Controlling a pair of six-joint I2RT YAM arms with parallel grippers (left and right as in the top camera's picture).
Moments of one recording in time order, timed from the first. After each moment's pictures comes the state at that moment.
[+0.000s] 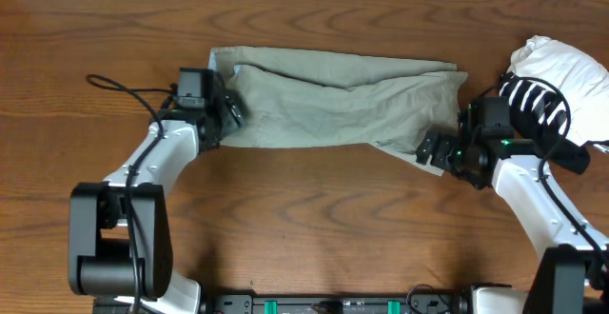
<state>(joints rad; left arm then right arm) -0.04 1.72 0.97 -0.36 0.00 -0.57 0.00 1.48 0.79 -0.54 -0.13 0.39</state>
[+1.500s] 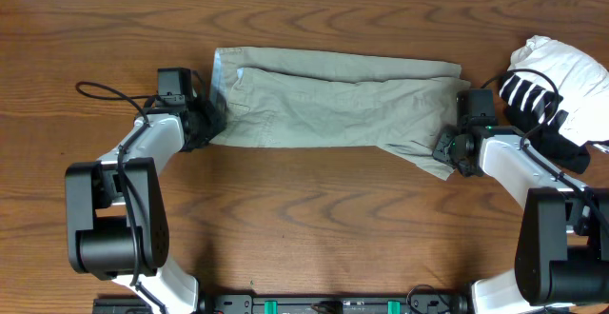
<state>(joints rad) 0.05 1.83 0.99 -0.35 0.17 -0.58 0.01 1.69 0.84 -0.46 0.11 0.47</state>
